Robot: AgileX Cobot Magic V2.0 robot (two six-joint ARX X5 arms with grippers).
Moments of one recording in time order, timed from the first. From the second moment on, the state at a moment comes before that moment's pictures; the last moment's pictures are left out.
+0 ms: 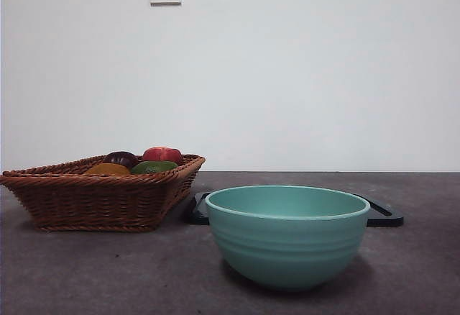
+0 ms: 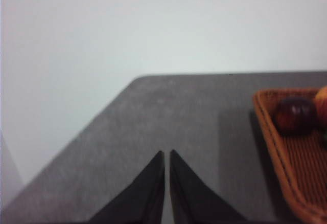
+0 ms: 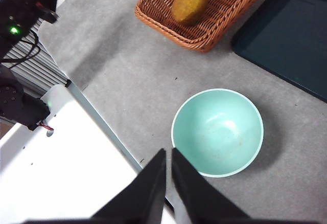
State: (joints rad) left arm 0.04 0.01 0.06 -0.08 -0.15 0.08; right arm 0.67 0.78 0.97 -0.86 -0.37 0.23
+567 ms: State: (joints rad) left arm 0.04 0.00 0.03 -0.17 -0.15 0.02; right arm 0.67 0.78 0.97 -0.86 -0.37 0.23
